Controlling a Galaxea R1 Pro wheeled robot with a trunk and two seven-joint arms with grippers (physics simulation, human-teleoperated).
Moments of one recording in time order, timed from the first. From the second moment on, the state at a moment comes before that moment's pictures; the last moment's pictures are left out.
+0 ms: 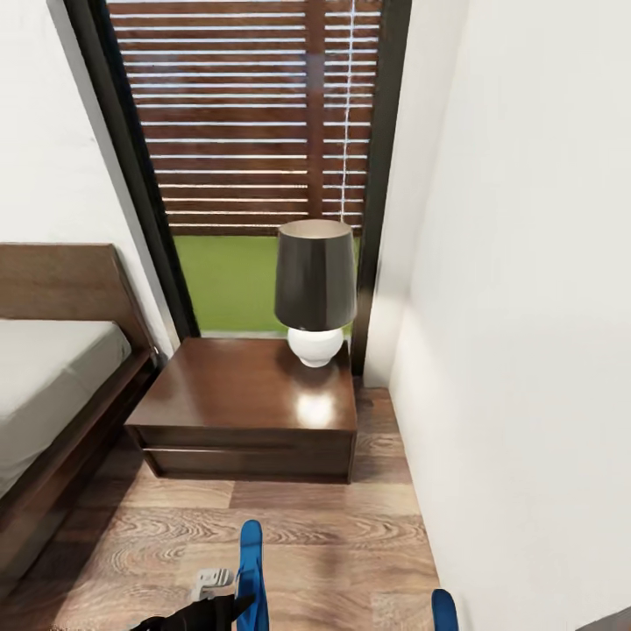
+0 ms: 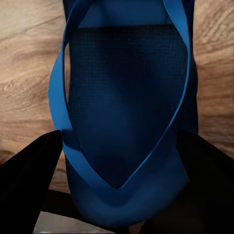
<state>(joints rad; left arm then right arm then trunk) -0.38 0.08 0.05 -0.32 0.19 0.07 -0.75 -0.33 -0.24 0.00 -0.11 -0.26 0.07 0.68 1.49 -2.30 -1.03</state>
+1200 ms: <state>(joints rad) -0.38 0.08 0.05 -0.32 0.19 0.07 -0.75 -0.33 -0.24 0.00 -0.18 -0.27 0.06 0.68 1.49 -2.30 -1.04</state>
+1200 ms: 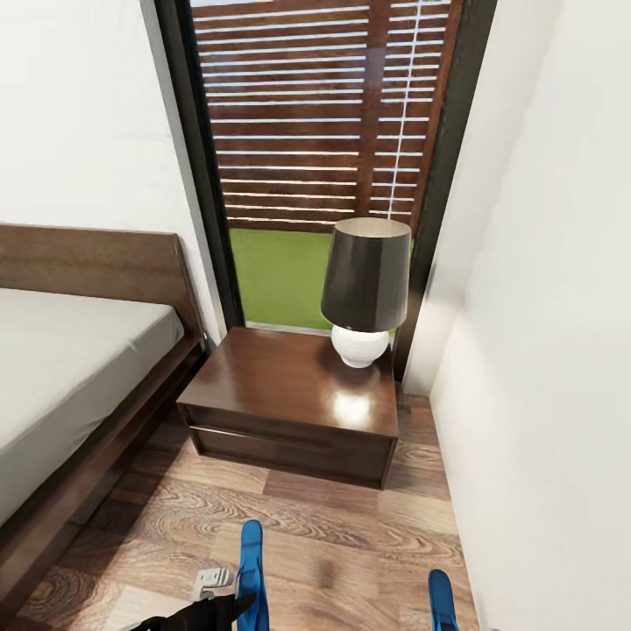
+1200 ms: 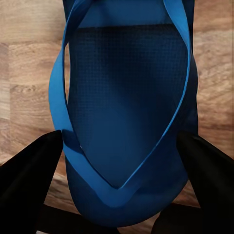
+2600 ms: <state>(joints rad) -0.38 0.08 0.04 -0.32 0.19 0.07 -0.75 -0.33 -0.24 0.00 -0.18 -0.26 0.06 0.68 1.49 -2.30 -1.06</state>
